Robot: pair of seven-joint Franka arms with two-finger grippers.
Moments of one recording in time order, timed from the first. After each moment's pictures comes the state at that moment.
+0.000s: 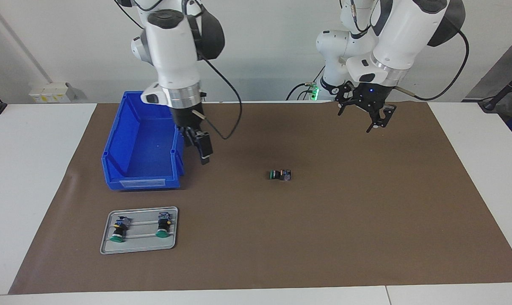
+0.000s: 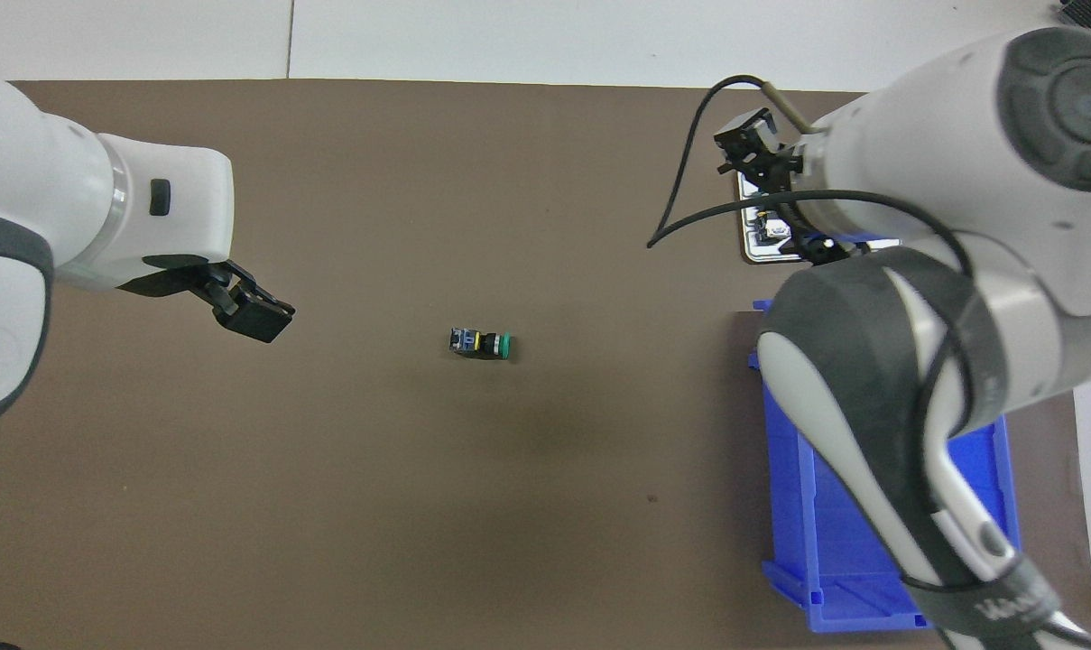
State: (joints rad) left arm -0.29 0.07 -0.02 -1.55 -0.10 1.64 0.58; right arm 0.34 0.16 -0.11 -1.50 0.01 1.85 1.07
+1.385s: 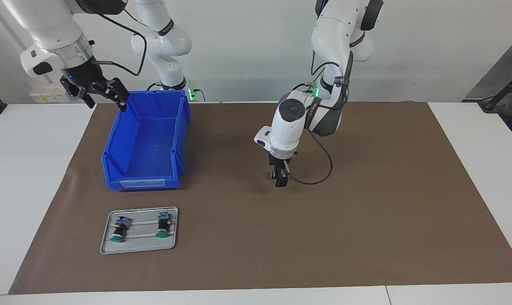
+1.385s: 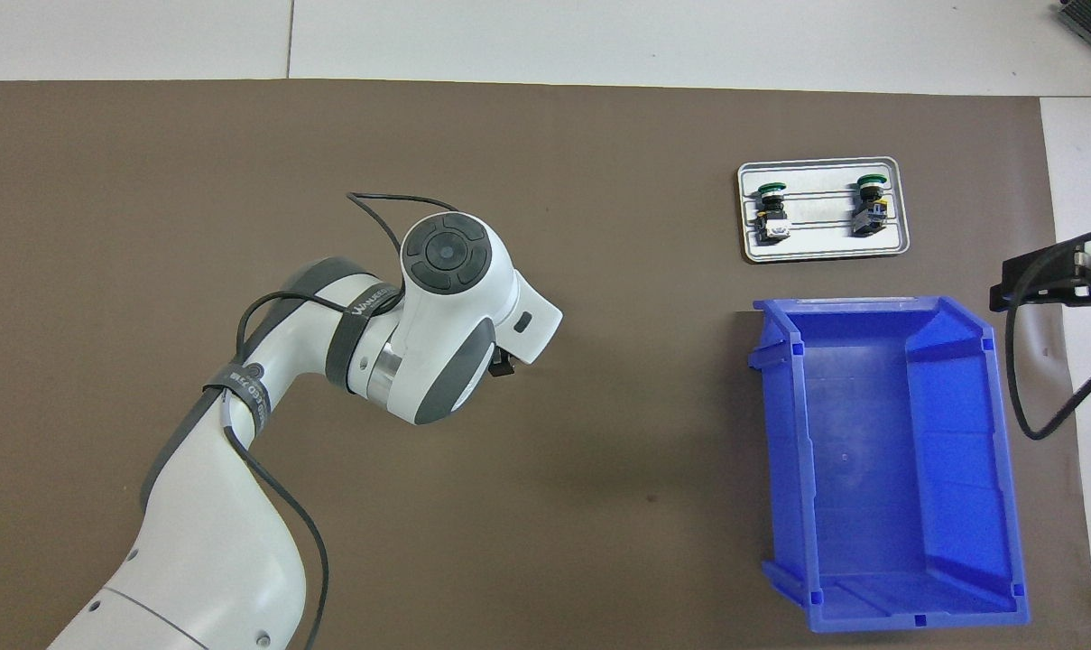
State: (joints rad) left arm -0.60 0.45 -0.01 -1.73 -0.06 2.21 0.88; right arm 0.05 -0.01 -0.09 -1.54 0.01 1.47 0.15
